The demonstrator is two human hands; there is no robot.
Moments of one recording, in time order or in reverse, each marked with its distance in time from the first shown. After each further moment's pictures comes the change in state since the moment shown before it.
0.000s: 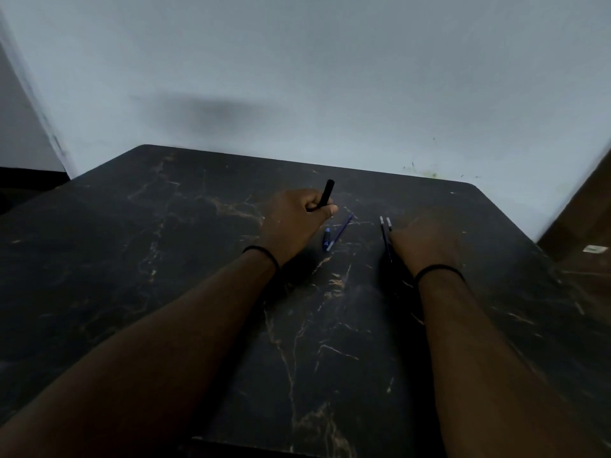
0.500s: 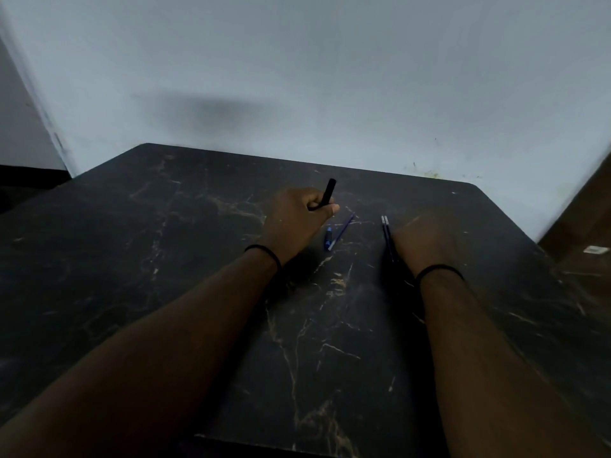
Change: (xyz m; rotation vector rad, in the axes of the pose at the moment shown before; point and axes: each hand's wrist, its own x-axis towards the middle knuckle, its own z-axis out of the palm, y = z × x) left_hand 0.000 -0.001 0.000 0.008 0.004 0.003; right_hand 0.005 0.000 0.007 0.137 0.000 0.008
